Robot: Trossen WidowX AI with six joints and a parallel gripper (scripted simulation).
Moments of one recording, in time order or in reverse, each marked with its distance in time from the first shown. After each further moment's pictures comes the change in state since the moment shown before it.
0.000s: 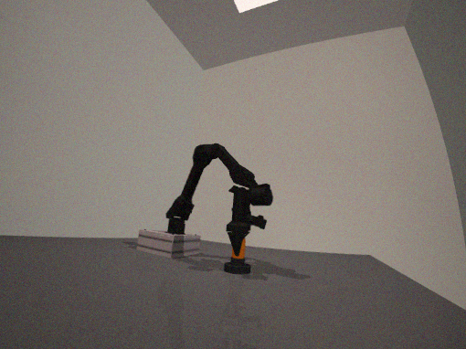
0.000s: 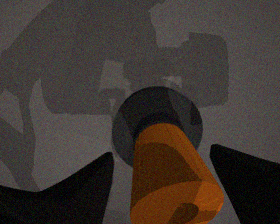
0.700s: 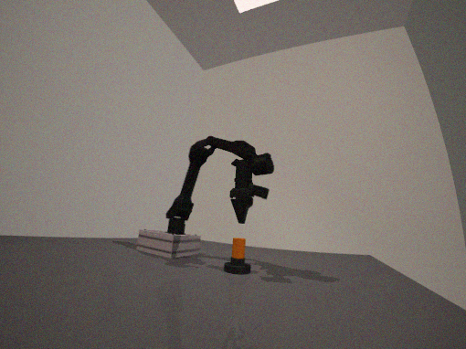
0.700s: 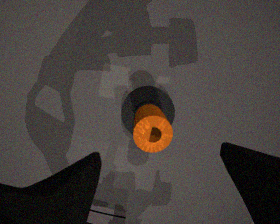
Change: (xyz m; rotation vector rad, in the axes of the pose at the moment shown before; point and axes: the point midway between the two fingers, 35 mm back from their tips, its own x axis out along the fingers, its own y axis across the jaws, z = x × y) arm -0.097 -0.002 0.004 0.005 -0.014 -0.009
